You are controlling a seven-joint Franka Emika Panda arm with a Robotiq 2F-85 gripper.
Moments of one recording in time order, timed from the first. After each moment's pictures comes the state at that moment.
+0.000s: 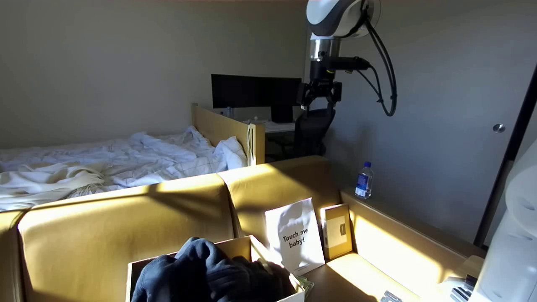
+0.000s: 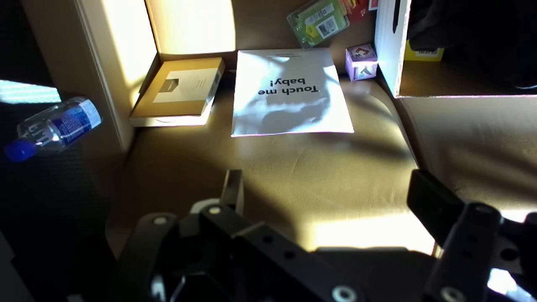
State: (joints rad) arm 0.03 -0.24 -0.08 -2.15 -0.09 2.02 0.11
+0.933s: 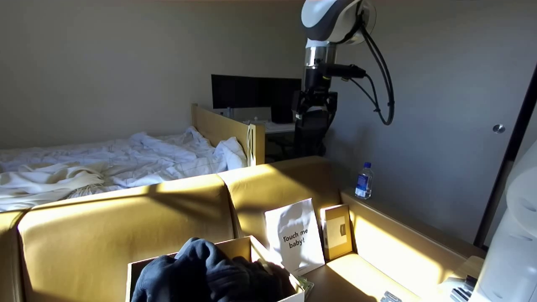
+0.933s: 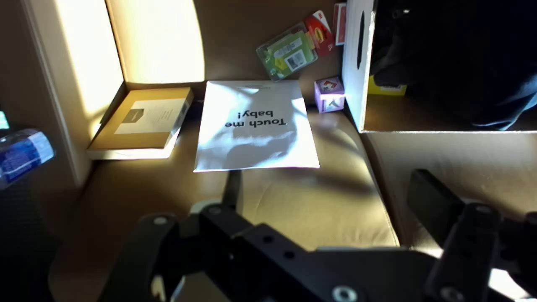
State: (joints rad) arm 0.04 -0.23 -0.05 -2.20 0.01 1.99 0.08
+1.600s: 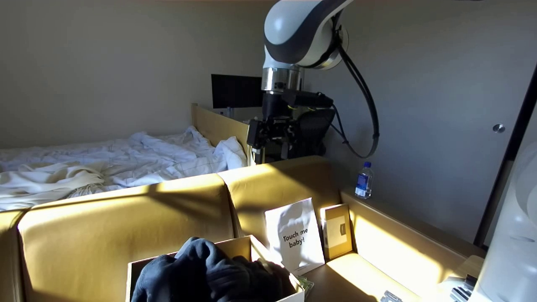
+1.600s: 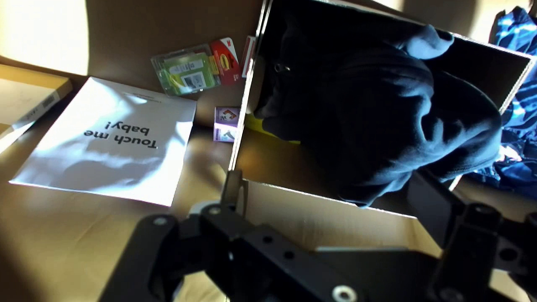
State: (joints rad) arm 0.19 -0.26 0.16 -2.38 0.13 2.18 0.09
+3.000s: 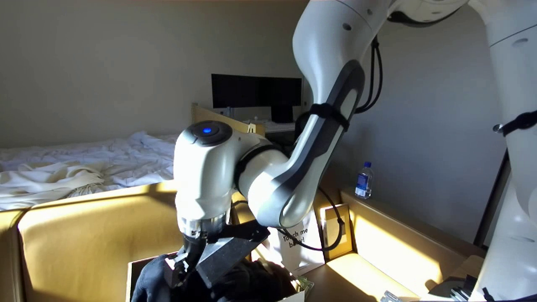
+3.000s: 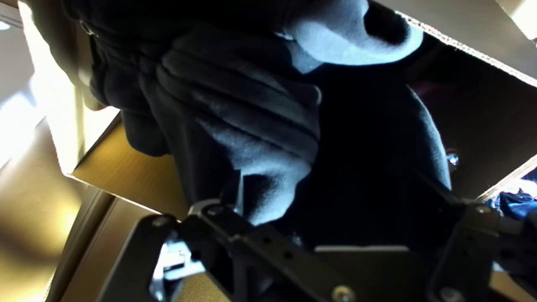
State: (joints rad) arm 0.21 0.38 0.54 -2.32 -1.05 2.69 1.34
